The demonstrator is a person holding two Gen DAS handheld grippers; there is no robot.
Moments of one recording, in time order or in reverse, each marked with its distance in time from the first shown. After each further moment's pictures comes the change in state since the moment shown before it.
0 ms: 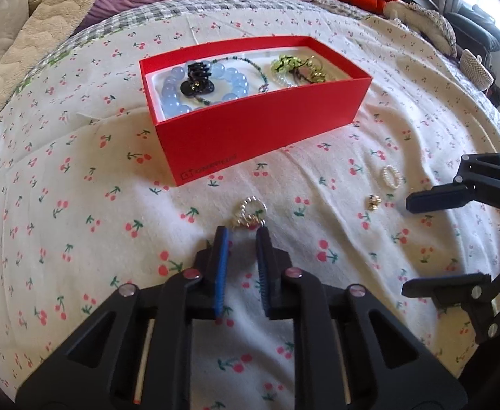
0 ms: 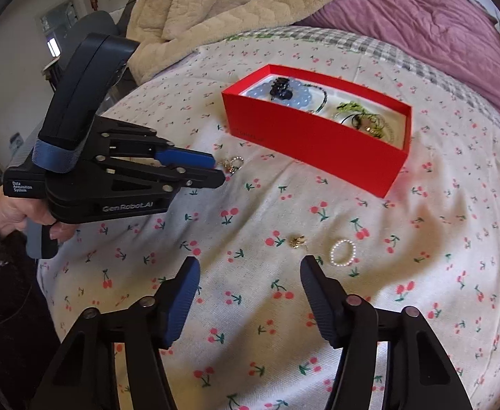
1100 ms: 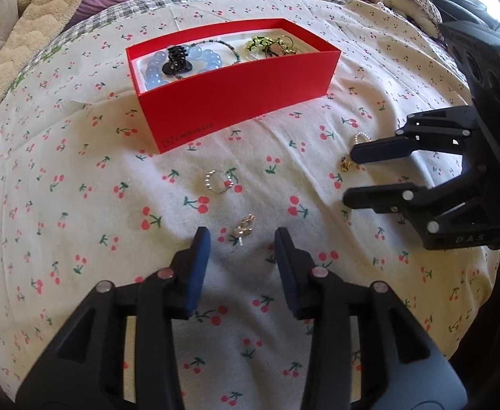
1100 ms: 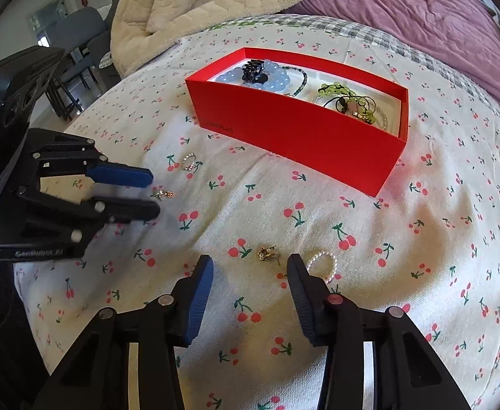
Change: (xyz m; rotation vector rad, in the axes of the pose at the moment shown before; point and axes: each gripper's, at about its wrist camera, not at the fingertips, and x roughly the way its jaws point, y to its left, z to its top) left arm -0.016 -0.016 -0.019 0.038 0.051 -0.027; right arm 0.019 -0.025 0.004 0.032 0.011 -0.030
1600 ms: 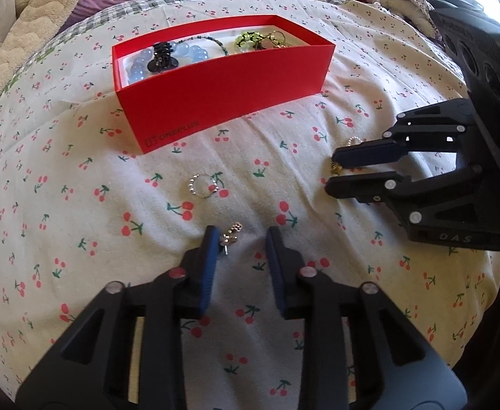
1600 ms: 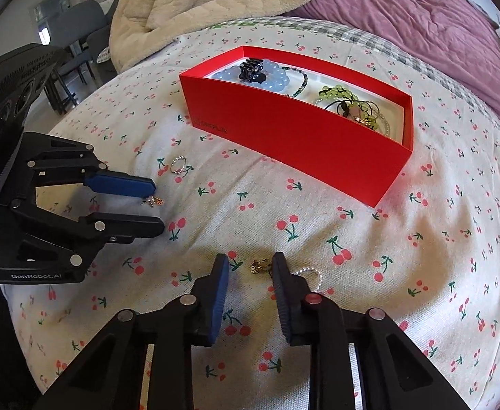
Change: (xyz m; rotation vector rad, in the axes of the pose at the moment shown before) left arm 0.010 -0.009 -0.003 0.003 -0.026 -0.008; right arm 0.011 0.008 0.003 -0.058 -0.017 -0.045
